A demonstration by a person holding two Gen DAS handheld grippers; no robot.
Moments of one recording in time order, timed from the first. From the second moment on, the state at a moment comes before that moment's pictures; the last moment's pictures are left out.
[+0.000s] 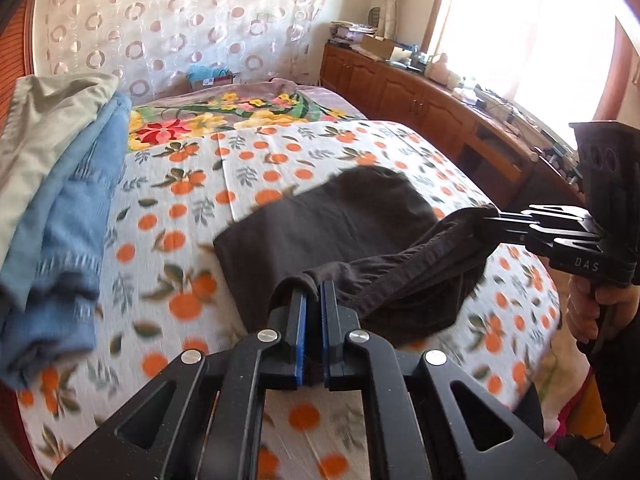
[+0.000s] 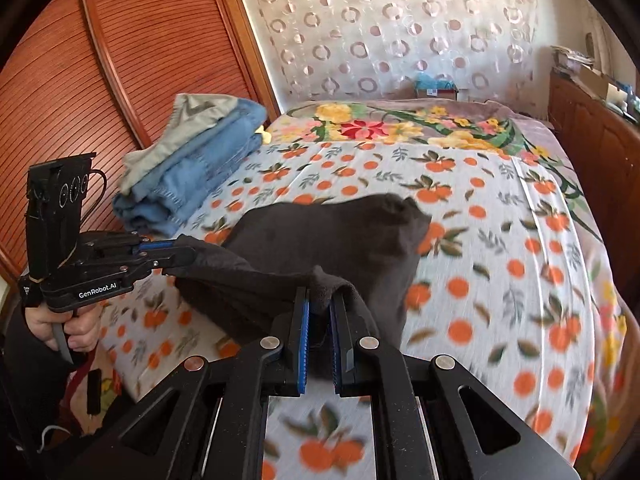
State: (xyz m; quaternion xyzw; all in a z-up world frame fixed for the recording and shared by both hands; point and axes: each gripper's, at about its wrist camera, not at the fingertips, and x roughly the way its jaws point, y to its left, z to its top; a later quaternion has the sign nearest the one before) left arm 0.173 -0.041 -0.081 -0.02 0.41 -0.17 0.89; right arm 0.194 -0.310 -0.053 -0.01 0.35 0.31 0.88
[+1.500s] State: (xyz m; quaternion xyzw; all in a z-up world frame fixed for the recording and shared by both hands) left arm 0.252 -0.018 -0.106 -0.02 0.44 -0.14 0.89; right arm 0.320 -0.261 -0.083 -0.10 0.36 0.28 0.89
